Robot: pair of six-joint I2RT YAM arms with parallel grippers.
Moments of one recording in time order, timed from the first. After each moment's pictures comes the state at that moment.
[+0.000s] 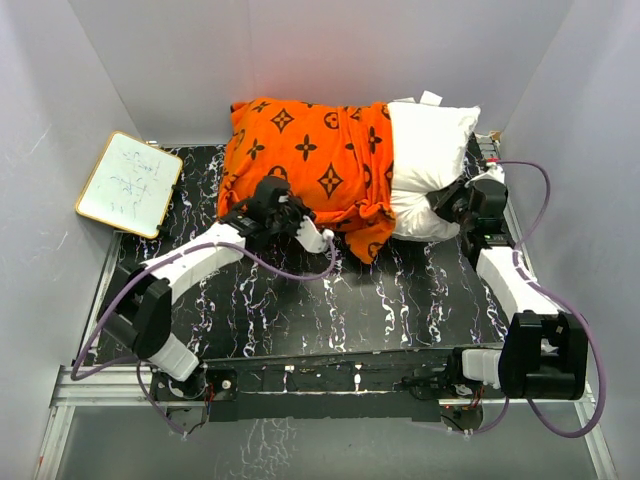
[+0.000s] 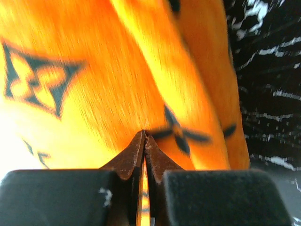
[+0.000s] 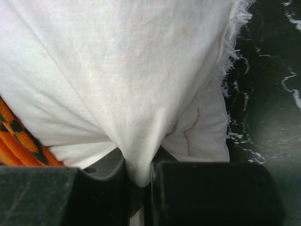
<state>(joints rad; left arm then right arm) -0.64 1.58 1.10 -0.16 0.10 1.66 -0.02 1.25 0.77 0.15 -0.19 0.58</state>
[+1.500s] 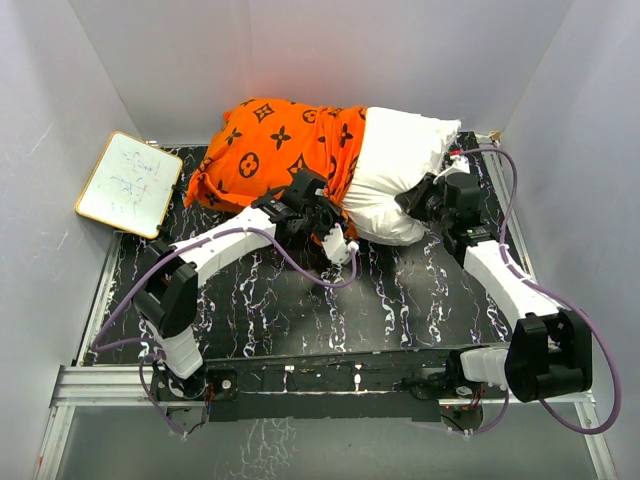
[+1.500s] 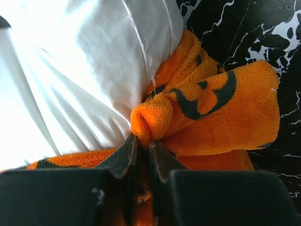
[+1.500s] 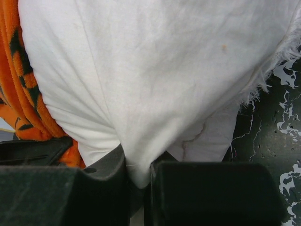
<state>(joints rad) -0.72 1.76 1.40 -0.42 0.26 1.77 0.15 1.25 0.86 0.02 -0.18 0.53</state>
